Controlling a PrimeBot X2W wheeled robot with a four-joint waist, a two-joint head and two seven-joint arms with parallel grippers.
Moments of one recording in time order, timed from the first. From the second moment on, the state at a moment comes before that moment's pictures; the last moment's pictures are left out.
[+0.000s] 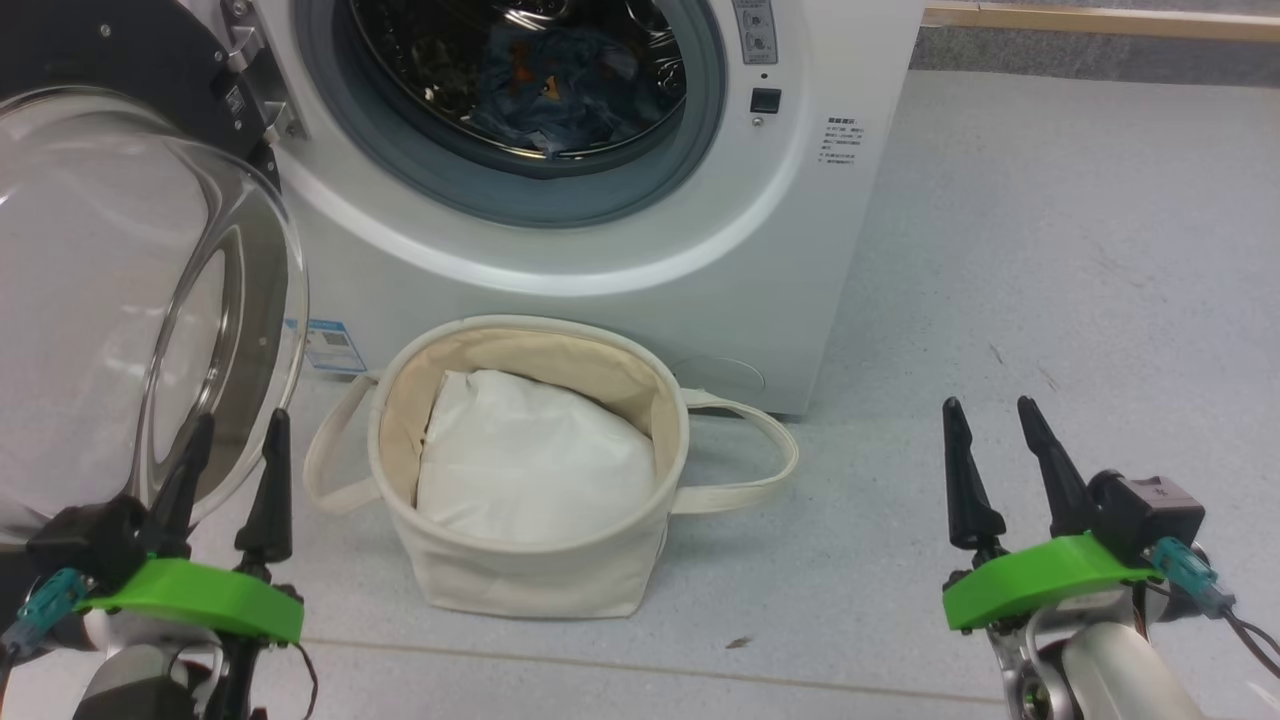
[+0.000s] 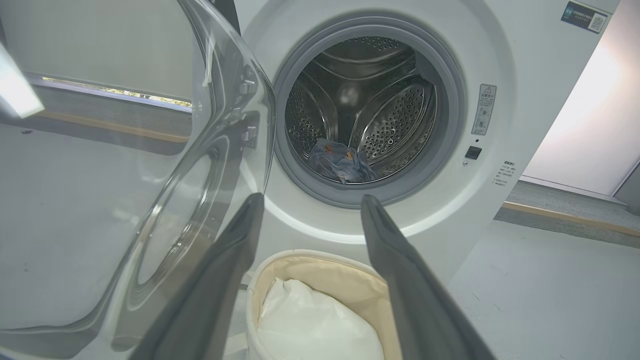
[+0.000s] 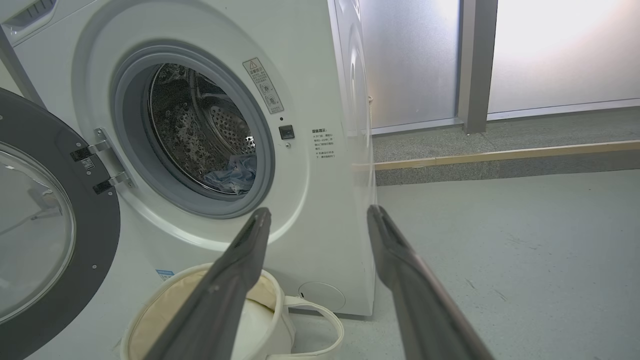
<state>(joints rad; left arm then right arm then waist) -0.29 0.23 0.00 0.46 -0.40 -0.12 -0.26 -0.17 -0.15 0.20 0.25 0.36 0.12 -0.25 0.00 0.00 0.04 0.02</state>
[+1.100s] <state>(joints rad) -0.26 0.22 -0.01 0.45 -0.38 -0.12 -0.26 -0.17 -0.15 0.27 0.27 0.40 0.12 -0.25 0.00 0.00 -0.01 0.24</state>
